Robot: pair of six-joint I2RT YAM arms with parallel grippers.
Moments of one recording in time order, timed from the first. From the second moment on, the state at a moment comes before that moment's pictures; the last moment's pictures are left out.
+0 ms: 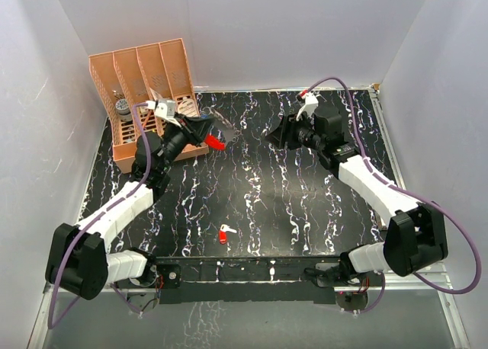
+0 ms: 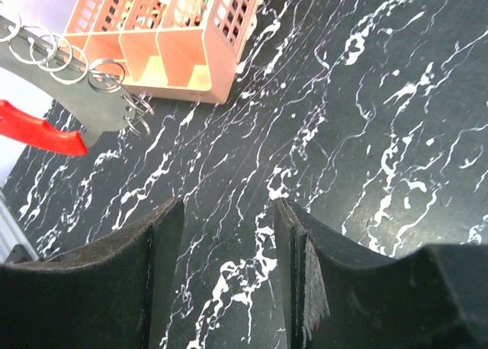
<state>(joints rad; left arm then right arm) -0.39 1.22 0.74 0.65 0.25 -0.44 0.35 1.36 1.03 -0.02 -0.39 0.32</state>
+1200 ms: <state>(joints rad) -0.30 1.18 0.57 0.84 0.45 -0.64 0.43 1.36 0.87 0.20 -0.58 0.38</state>
